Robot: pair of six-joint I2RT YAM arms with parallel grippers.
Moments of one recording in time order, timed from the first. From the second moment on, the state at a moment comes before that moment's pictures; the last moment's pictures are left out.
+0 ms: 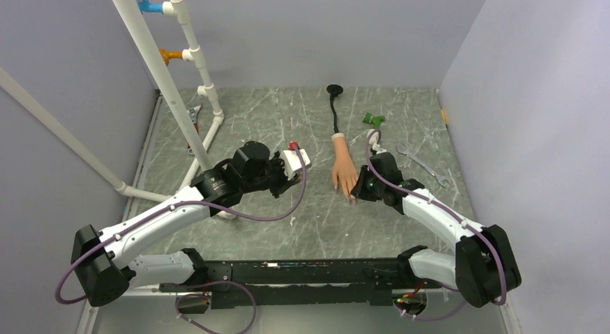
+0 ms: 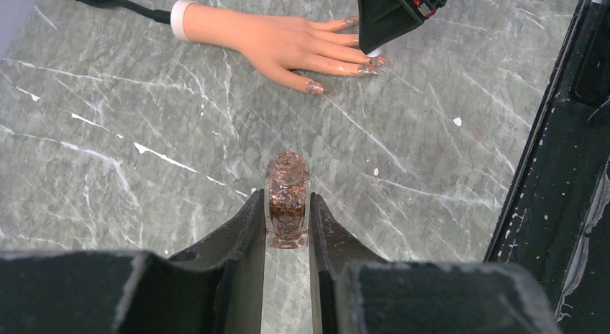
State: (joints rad) left arm -0.87 1.14 0.98 -0.31 0.17 0.25; right arm 0.39 1.16 0.59 -0.28 -0.04 0.54
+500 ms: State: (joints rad) left arm -0.87 1.14 0.98 -0.31 0.17 0.25; right arm 0.39 1.13 0.56 -0.29 -0.06 0.55
